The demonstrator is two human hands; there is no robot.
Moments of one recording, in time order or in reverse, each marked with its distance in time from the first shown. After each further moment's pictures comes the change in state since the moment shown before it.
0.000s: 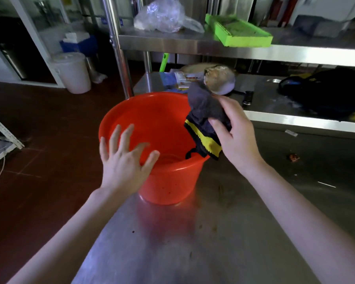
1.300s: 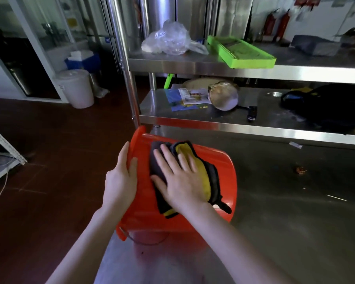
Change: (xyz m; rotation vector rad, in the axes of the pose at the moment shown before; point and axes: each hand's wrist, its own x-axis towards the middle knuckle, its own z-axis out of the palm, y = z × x) left_hand 0.013 -0.040 0.006 -0.635 0.091 -0.336; right_hand -0.046 -0.011 0.134 -0.723 -0.371 0.017
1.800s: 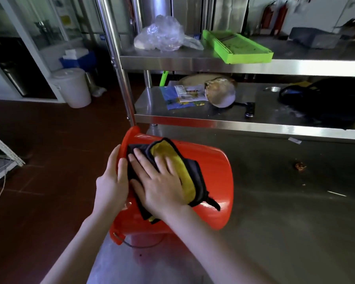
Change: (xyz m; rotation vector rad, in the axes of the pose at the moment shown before) left_hand 0.004 -0.009 0.004 0.023 0.052 0.046; right_hand 0.011 -0.033 0.012 0.128 0.023 -0.097
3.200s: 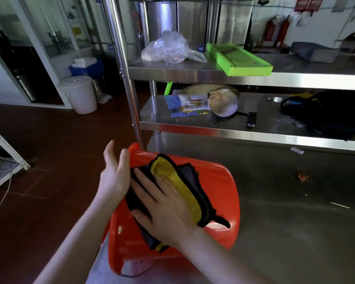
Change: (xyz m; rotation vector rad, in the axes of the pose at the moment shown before) left_hand 0.018 0.022 -0.012 -0.005 -0.038 -0.157; right_hand -0.037 0.002 -0.021 0.106 -0.059 -0.179
